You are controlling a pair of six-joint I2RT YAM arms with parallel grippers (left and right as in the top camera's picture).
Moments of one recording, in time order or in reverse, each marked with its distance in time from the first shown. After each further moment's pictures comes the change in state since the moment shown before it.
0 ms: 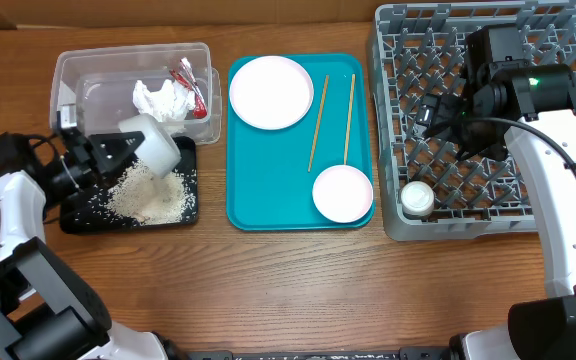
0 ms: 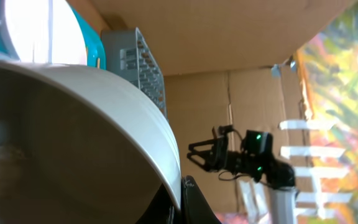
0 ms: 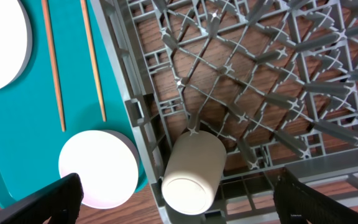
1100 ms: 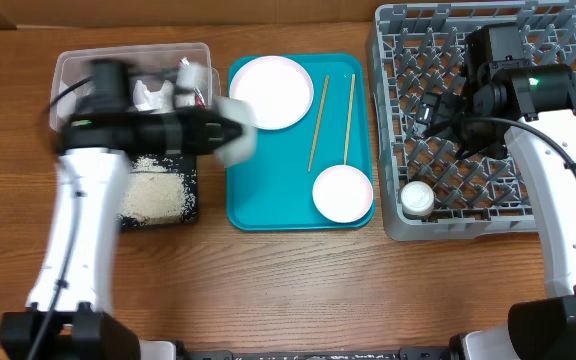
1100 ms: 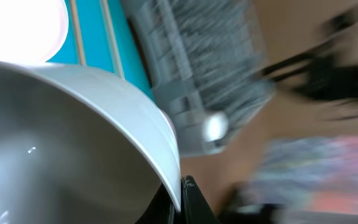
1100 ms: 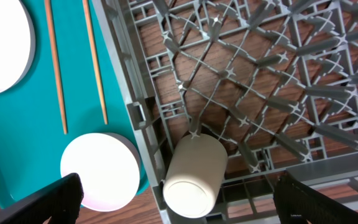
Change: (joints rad) left arm -0.647 -0.183 0.204 0.034 -0.663 -0.126; right arm 0.000 0.000 0.000 0.012 -0.003 0.000
